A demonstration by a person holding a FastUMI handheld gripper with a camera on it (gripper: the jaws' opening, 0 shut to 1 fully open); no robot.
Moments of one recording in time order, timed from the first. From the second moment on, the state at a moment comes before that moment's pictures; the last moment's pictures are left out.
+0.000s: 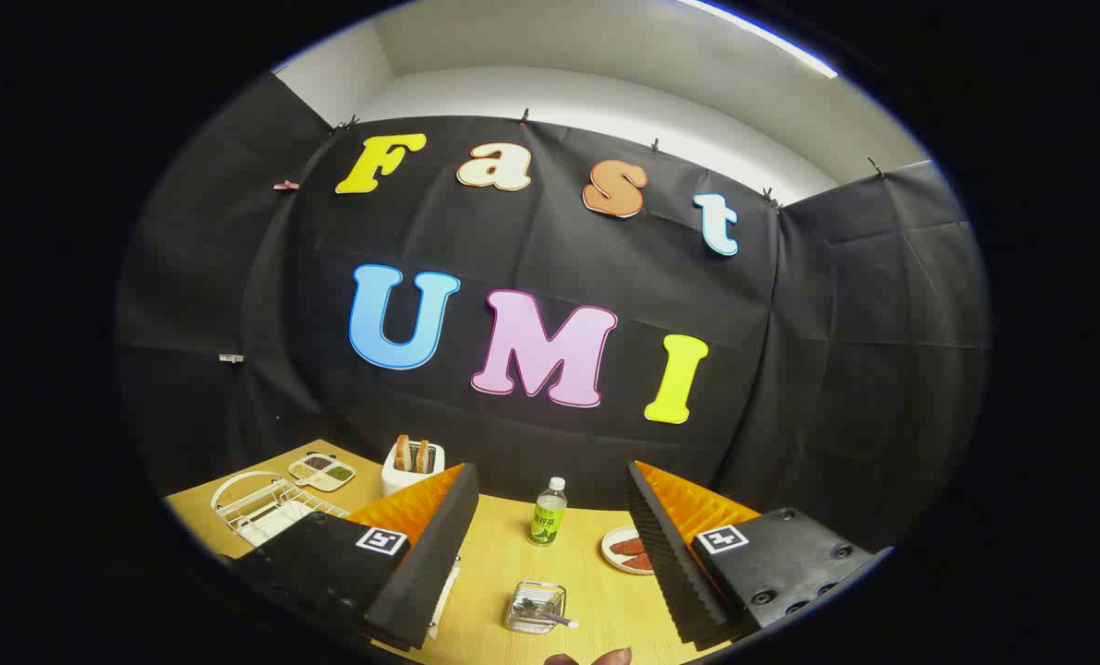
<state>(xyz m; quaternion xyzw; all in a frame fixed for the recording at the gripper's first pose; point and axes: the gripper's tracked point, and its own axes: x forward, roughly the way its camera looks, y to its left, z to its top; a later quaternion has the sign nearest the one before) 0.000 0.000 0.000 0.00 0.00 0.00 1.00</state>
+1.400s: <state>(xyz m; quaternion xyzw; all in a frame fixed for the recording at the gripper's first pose) 0.022 0.080 -0.016 0.00 0.07 0.07 1.00</state>
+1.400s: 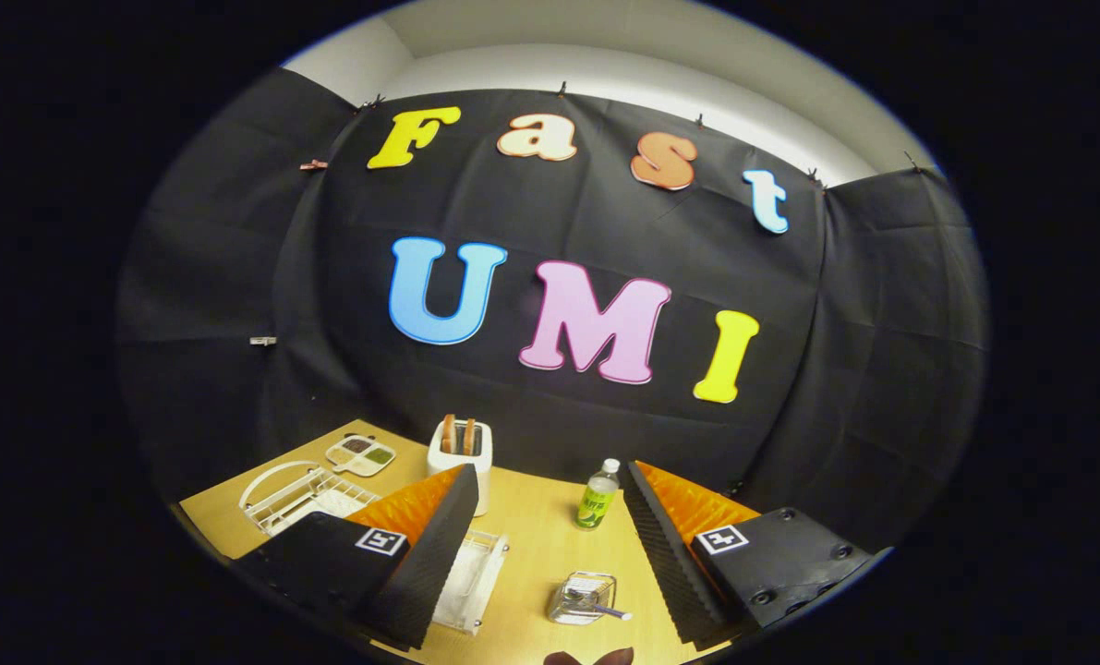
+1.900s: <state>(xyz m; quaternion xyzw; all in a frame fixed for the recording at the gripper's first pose) 0.068 0.185 -0.105 0.06 0.29 0.12 0.95</state>
